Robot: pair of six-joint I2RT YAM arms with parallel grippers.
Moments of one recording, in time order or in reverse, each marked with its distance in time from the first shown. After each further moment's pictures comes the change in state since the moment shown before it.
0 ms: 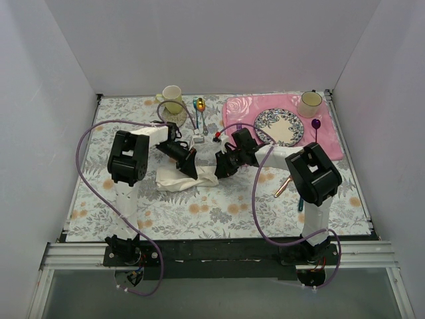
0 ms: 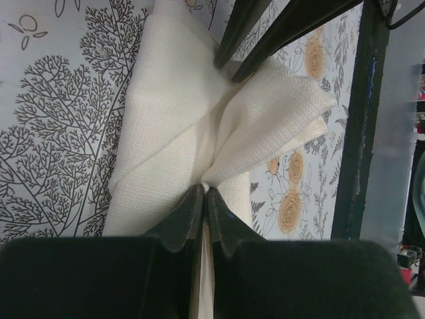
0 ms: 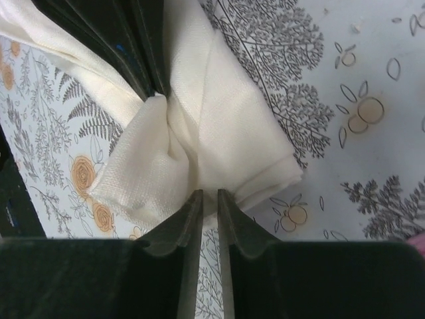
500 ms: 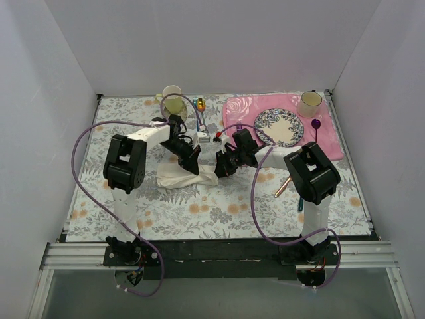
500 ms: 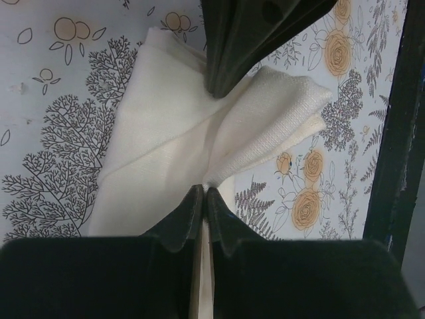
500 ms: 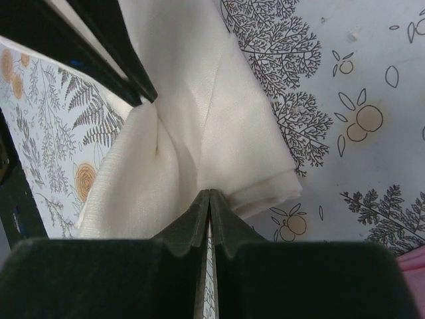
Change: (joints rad) left arm -0.054 -0.148 -0.038 0.090 -0.110 -0.021; right arm -0.005 0.011 -0.020 0.057 -0.011 0.034
